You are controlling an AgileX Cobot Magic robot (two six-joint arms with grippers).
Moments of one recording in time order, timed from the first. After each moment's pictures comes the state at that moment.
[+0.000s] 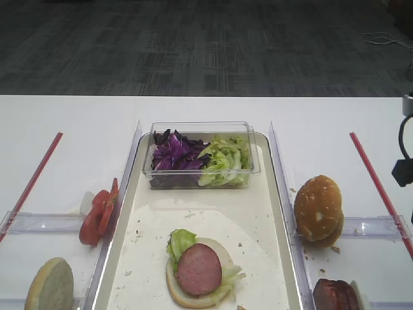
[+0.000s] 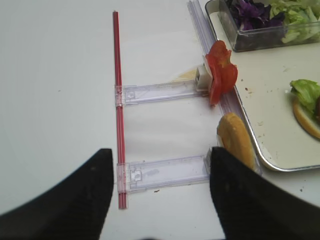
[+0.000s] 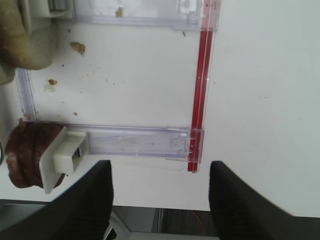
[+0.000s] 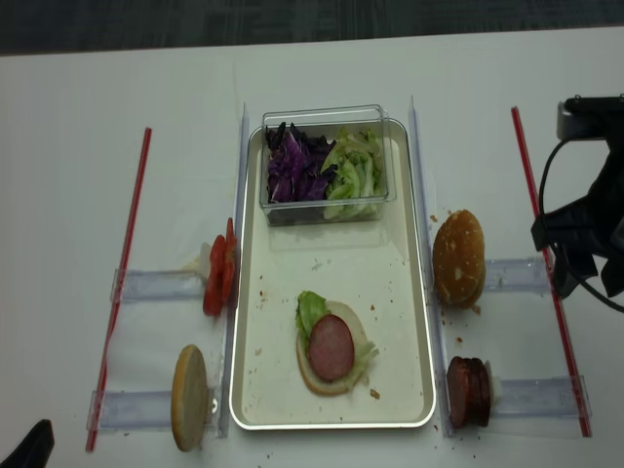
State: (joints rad) left arm -0.04 -0.02 -0.49 -0.04 1.18 -0.01; right arm 0.03 1.41 -0.91 0.12 1.19 -0.05
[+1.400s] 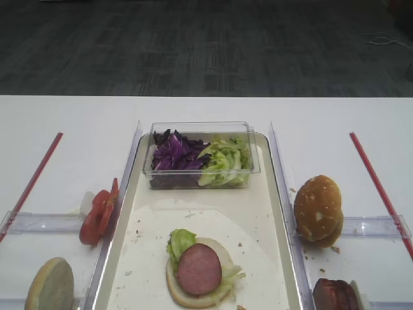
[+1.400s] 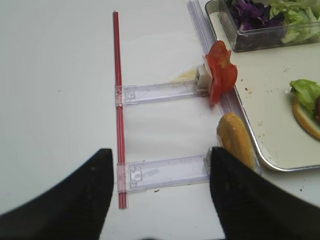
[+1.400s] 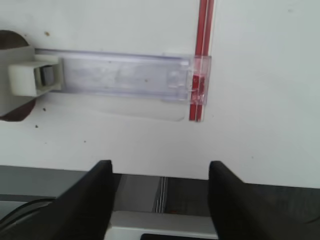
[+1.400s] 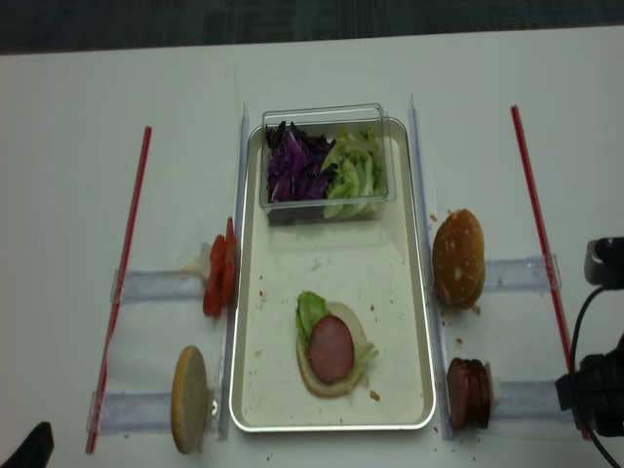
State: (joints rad) left arm -0.04 -0.02 -0.49 -0.04 1.18 -0.01; right arm 0.03 1.01 -0.47 0.12 1.05 -0.07
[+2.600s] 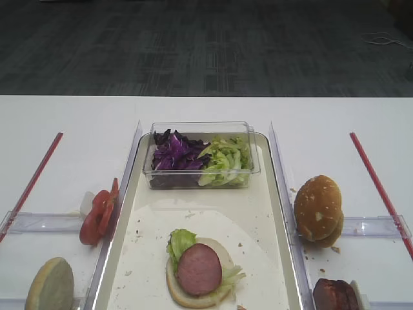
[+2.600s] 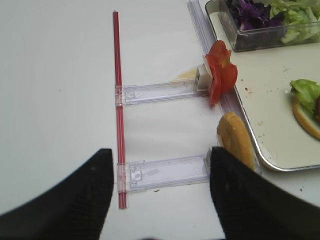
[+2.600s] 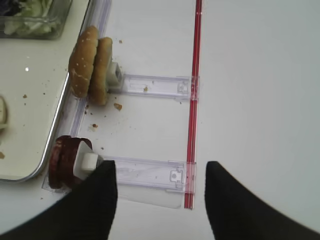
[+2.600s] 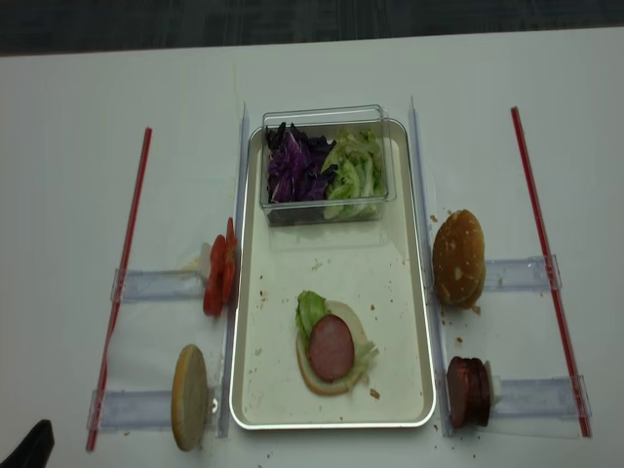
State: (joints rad) left arm -0.04 -0.02 -0.49 -0.04 1.18 -0.01; right arm 0.03 0.21 -0.47 0.12 1.10 -0.07
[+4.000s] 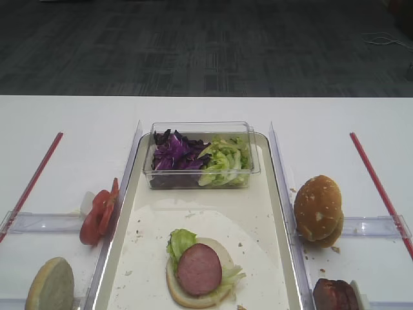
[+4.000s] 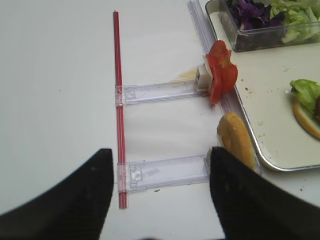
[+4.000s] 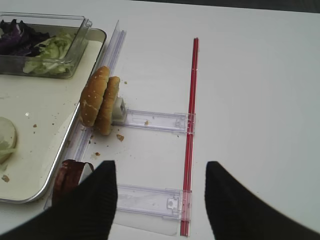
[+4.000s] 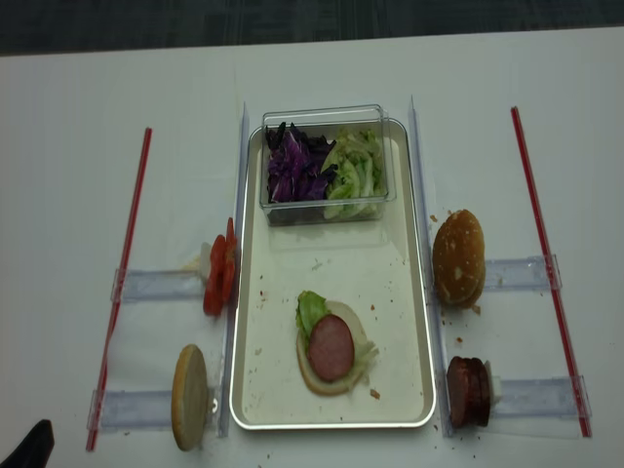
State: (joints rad) left arm -0.04 -0.02 -0.49 -0.04 1.18 -0.01; right arm 0.03 -0.02 -0.47 0.12 1.12 -0.10
